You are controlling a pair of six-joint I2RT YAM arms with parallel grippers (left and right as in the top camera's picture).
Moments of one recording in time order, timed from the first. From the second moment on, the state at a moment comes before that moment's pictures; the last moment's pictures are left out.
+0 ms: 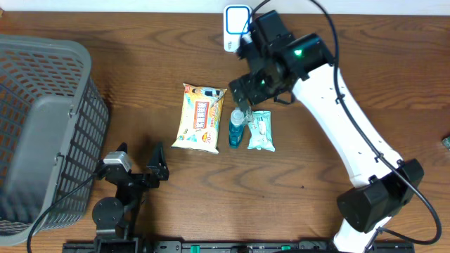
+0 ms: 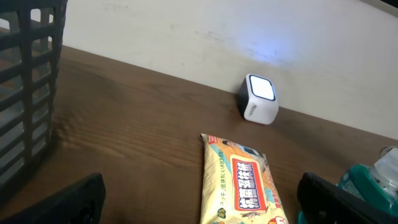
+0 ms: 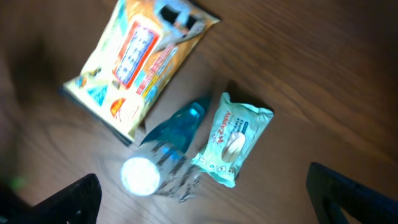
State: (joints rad) left arm 0.02 0.01 0.02 -0.10 0.15 -0.33; right arm 0.53 1.89 1.96 -1.30 -0.10 0.02
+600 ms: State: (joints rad) left arm 0.02 0.01 0.02 -0.10 0.15 -0.33; right arm 0.55 1.89 1.96 -1.46 -0.29 -0.87
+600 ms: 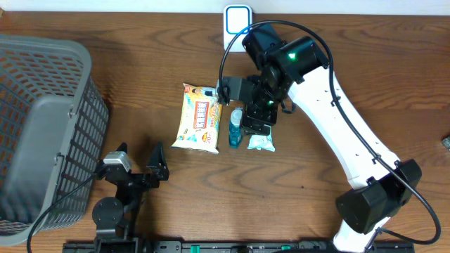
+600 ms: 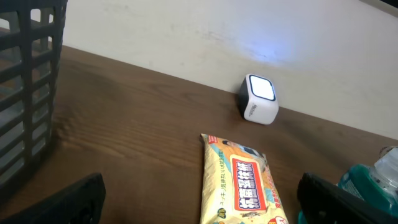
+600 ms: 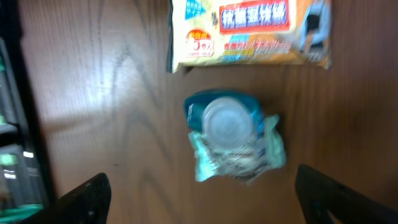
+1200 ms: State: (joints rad) left arm 0.02 0.01 0.02 -0.10 0.15 -0.33; right arm 0.54 1.99 1.96 -1.40 -0.29 -1.32
